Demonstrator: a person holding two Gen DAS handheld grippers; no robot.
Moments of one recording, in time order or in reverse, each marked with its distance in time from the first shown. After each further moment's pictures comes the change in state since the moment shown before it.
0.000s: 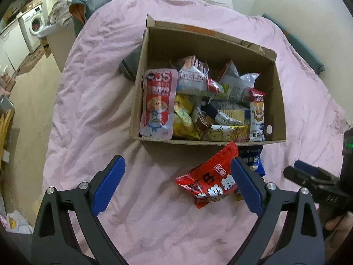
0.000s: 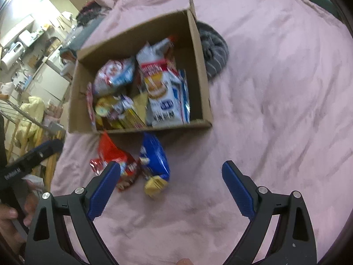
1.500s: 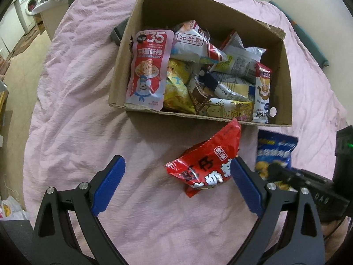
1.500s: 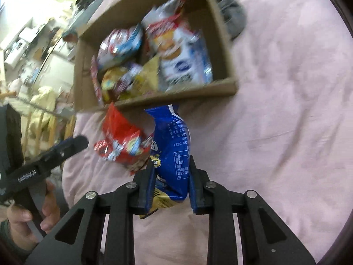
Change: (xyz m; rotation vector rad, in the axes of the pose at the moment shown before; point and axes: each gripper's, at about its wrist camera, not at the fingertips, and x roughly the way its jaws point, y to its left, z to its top) left arm 0.033 -0.005 -0.014 -0.051 0.142 -0.038; right arm 0.020 -0.001 -0.007 0.062 0.124 0.087
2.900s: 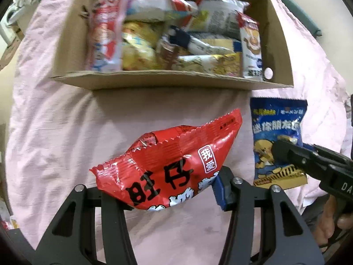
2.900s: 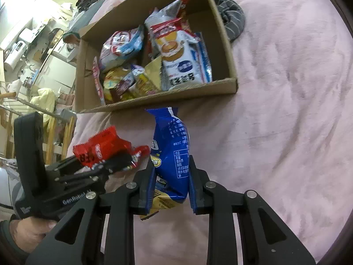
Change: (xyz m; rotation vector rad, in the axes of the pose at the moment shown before) left arm 0.038 -0.033 -0.024 0.120 0.110 -0.001; right arm 0.007 0.015 -0.004 -0.029 0.023 0.030
